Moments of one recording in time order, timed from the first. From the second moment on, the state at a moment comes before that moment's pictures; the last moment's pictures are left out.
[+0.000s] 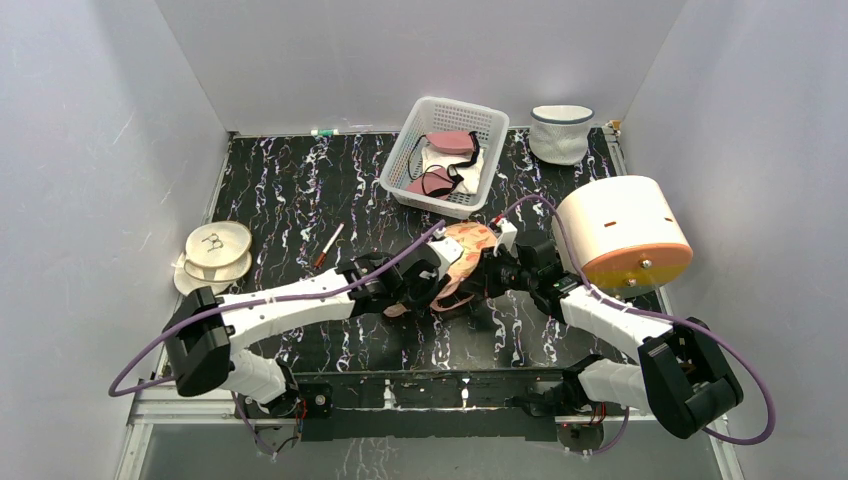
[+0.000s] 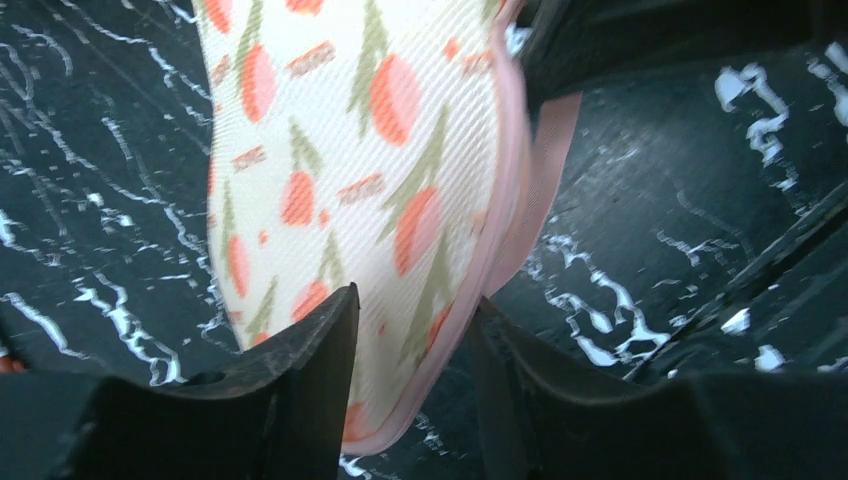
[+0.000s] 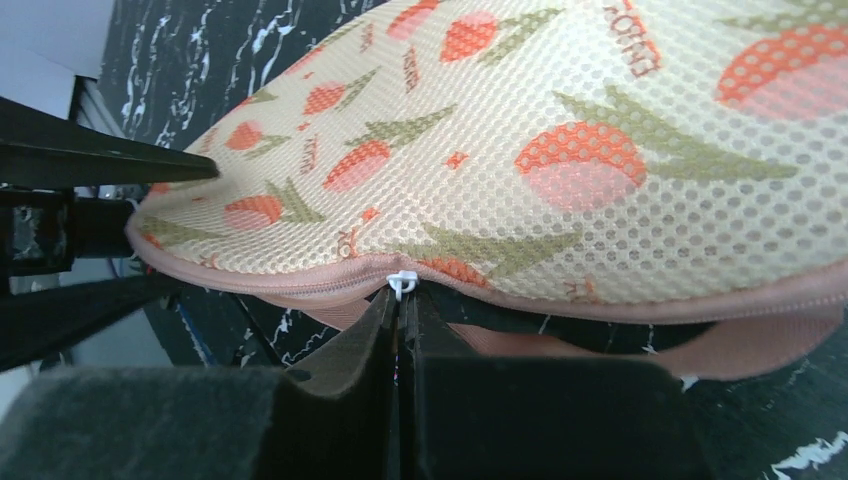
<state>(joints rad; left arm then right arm) -1.07 1.40 0.99 -0.50 -0.24 -0.12 0.46 1.18 0.47 0.12 -0.51 0.44</state>
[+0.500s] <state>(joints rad) -1.08 1.57 1.11 -0.42 -0.15 -0.12 0.50 1.16 0.47 0.18 -0.56 0.48</state>
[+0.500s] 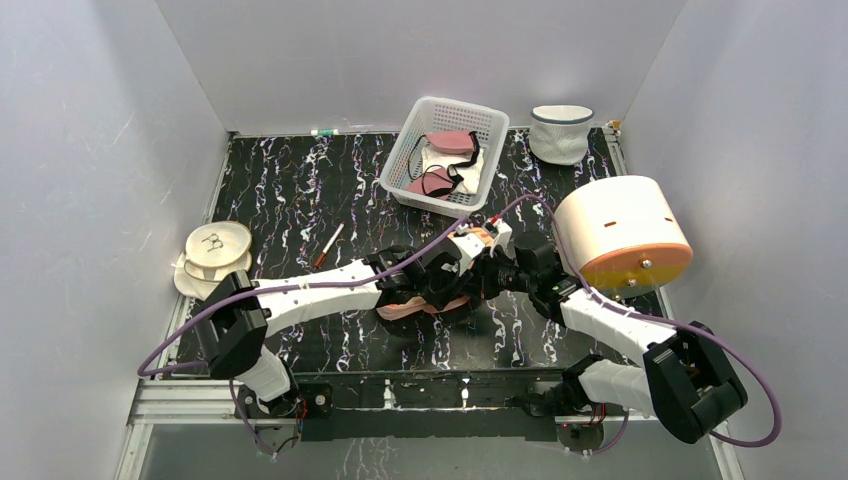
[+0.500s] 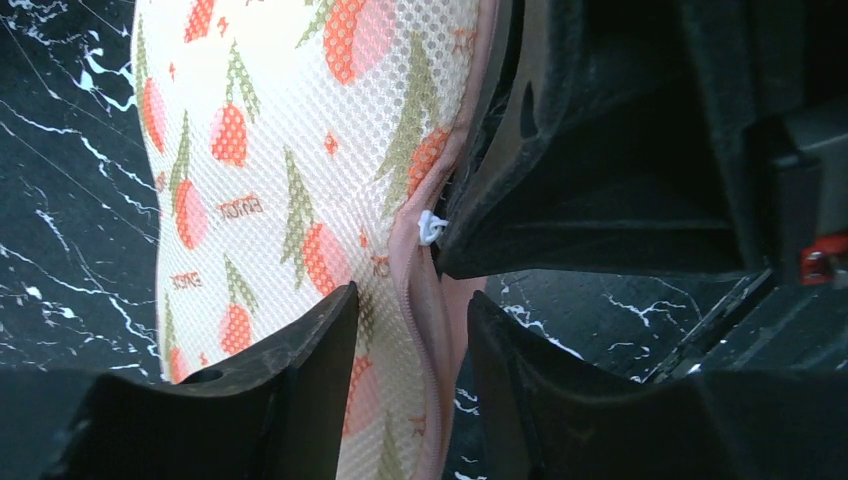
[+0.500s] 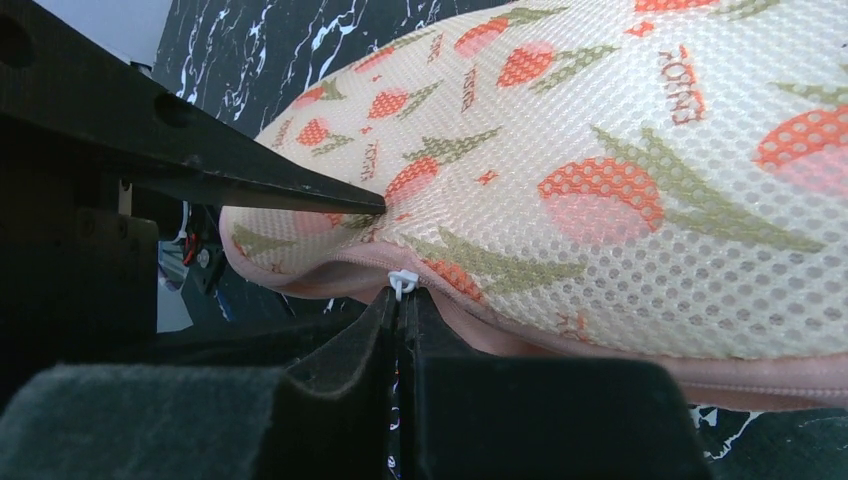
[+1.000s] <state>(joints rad) -1.08 1.51 1.06 -0.44 -0.26 -0.12 0.51 1.15 0.46 0.17 -0.52 0.48</state>
